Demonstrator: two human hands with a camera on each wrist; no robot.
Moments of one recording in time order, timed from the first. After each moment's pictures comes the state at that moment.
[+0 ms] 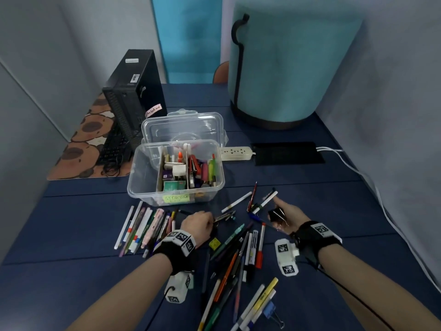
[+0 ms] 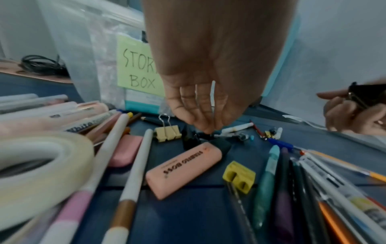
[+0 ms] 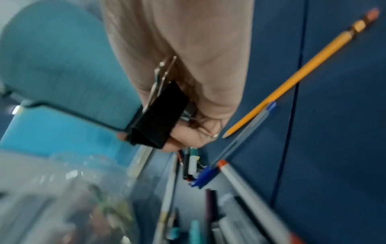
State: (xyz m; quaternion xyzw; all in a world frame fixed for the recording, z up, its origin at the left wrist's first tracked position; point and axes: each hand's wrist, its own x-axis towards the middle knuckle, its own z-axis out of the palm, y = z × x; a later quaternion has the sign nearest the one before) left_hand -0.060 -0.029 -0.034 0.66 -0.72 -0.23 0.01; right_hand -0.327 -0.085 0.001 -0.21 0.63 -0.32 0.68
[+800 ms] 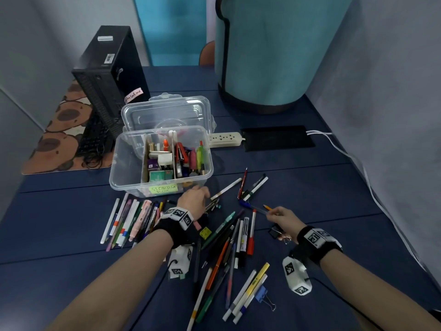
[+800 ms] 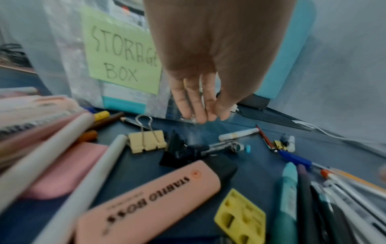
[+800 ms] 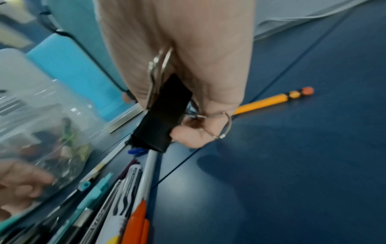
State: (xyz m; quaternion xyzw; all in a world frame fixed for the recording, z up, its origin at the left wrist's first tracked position) left_hand -0.070 -0.068 -0.038 0.66 -0.71 -0.22 0.06; right_hand -0.358 -0.050 -0.037 -0.47 0.70 -0.14 0.51
